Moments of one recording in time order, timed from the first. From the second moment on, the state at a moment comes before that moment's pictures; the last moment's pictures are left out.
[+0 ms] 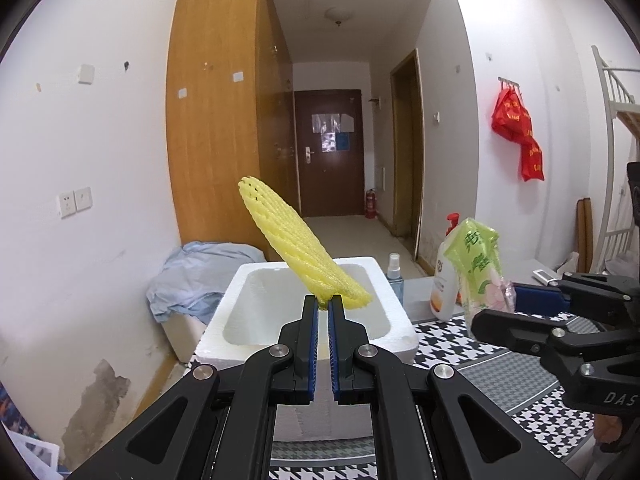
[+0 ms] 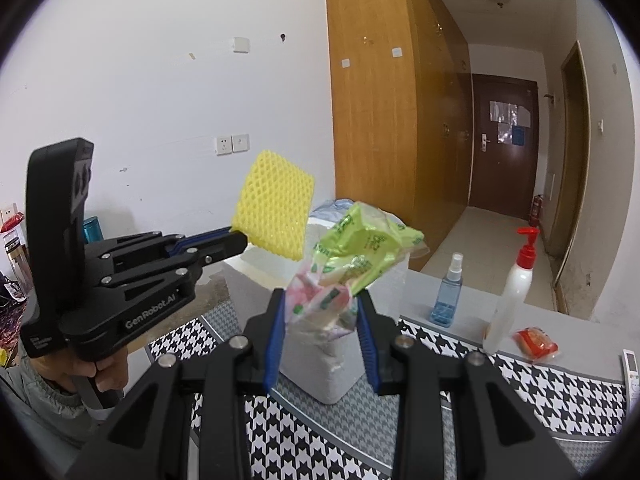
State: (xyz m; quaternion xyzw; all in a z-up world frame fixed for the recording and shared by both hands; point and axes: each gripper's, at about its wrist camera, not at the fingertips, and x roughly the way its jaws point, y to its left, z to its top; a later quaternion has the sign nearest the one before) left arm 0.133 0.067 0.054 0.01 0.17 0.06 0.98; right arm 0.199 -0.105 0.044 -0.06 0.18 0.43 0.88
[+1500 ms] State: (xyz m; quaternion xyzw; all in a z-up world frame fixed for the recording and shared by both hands) left arm 0.125 0.125 0.049 -0.03 0.15 0.11 0.98; right arm 0.217 -0.051 0.048 -0.09 0.20 0.42 0.88
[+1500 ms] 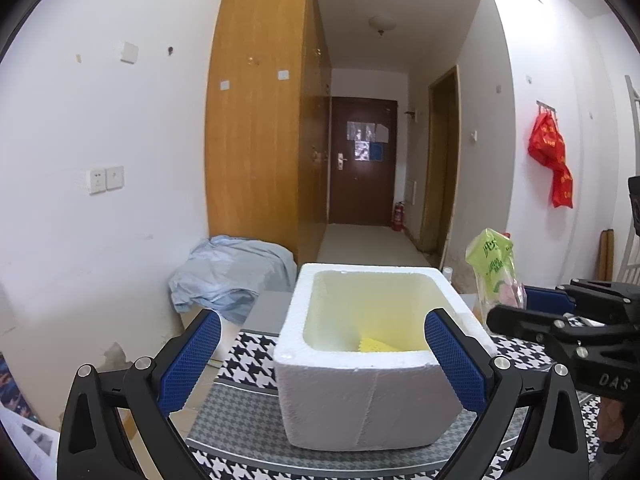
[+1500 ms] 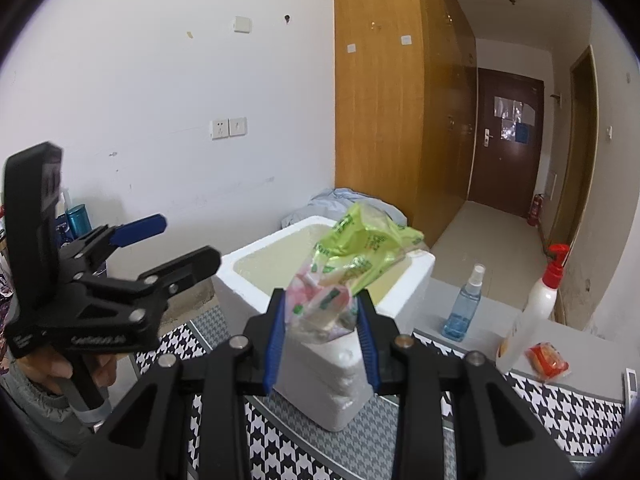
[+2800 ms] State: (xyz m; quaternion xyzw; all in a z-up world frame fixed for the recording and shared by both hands) left arm 0.116 0.158 0.041 -0.04 0.15 0.19 0.97; right arm 0.260 0.011 0.037 -0.13 0.24 0.43 0.86
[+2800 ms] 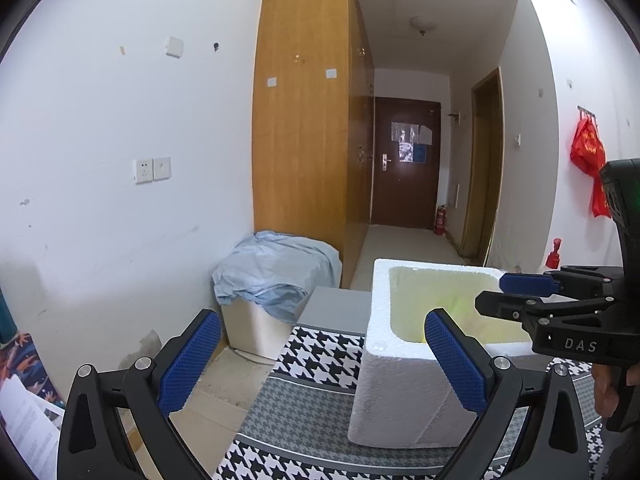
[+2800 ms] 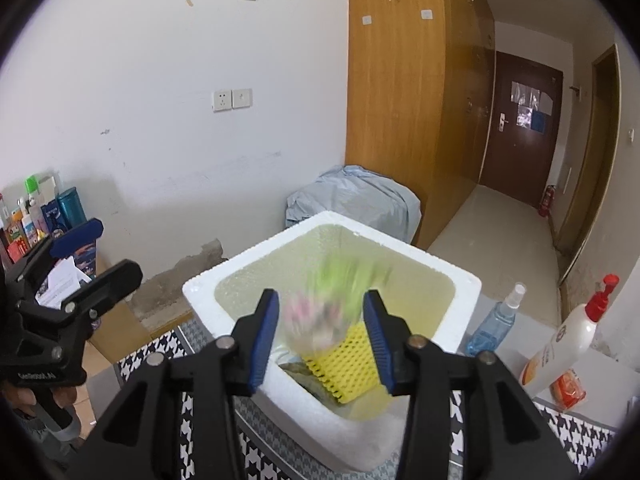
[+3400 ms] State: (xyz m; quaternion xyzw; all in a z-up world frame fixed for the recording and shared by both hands) left arm 0.111 0.141 0.048 -0.04 0.15 0.16 0.98; right arm 0.229 -0.033 0.059 -0.11 0.20 0.41 0.88
